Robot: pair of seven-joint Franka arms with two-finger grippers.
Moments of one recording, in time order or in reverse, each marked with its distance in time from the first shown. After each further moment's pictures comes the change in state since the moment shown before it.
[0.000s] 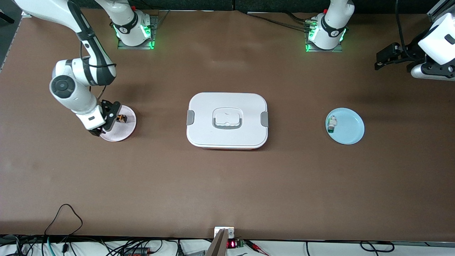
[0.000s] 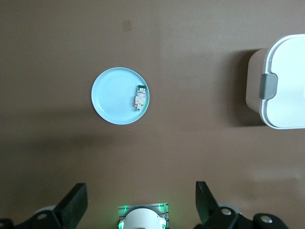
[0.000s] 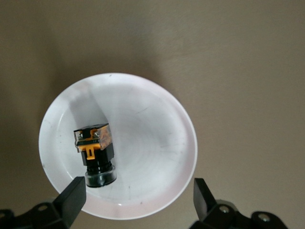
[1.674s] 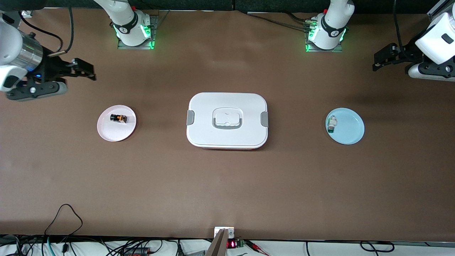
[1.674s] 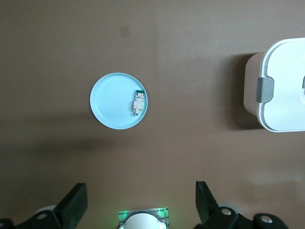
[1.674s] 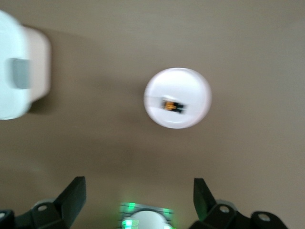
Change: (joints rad) left arm -0.002 0.000 -0.007 0.000 0.001 0.022 0.000; right arm 0.135 -0.163 -0.022 0.699 0.176 -1.010 1.048
